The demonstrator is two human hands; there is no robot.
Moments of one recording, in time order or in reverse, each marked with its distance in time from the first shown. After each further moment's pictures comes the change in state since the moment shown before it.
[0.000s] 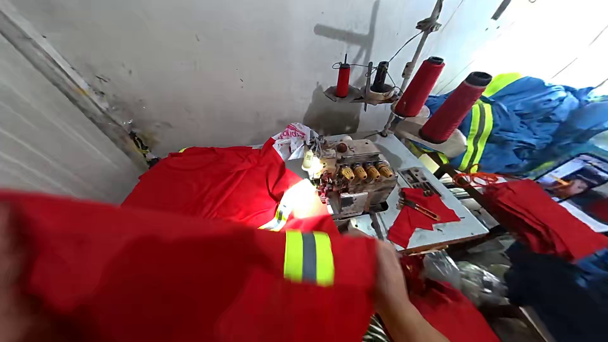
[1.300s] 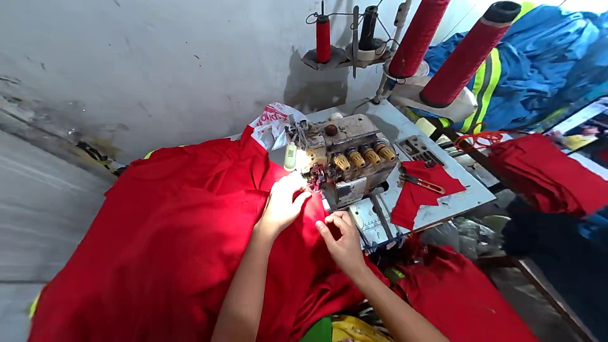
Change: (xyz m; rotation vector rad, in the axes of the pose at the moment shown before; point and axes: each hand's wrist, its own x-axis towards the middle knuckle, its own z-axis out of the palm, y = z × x) left_hand -0.068 0.044 0.314 -0.257 -0.952 0.277; right_hand 0.018 0.126 -0.003 -0.710 0.256 0.121
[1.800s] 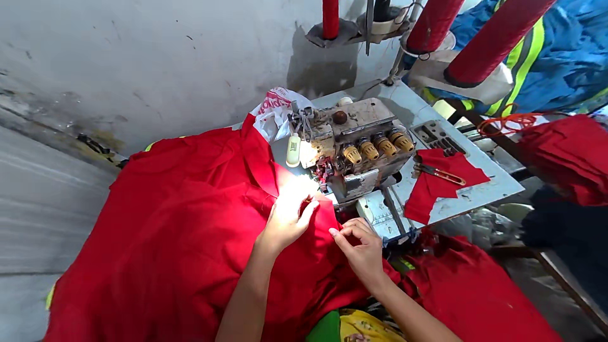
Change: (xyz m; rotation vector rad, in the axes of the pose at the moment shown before) left_hand -0.031 0.007 0.007 -0.020 -0.006 0.022; right_hand -0.018 0.022 -0.004 0.095 0.120 -0.112
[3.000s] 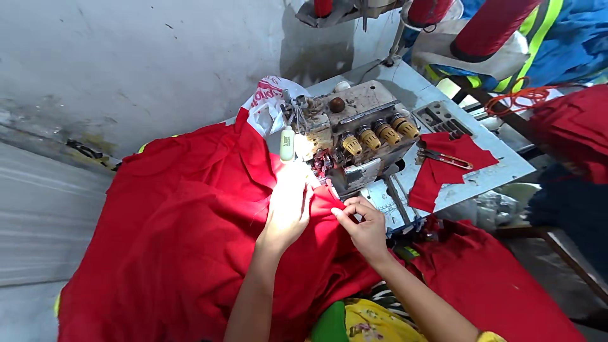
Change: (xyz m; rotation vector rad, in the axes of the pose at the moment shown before) left_hand 0.001 0.007 0.002 0.212 0.019 -0.037; right_hand 0.027 0.005 0.004 0.047 0.027 0.038
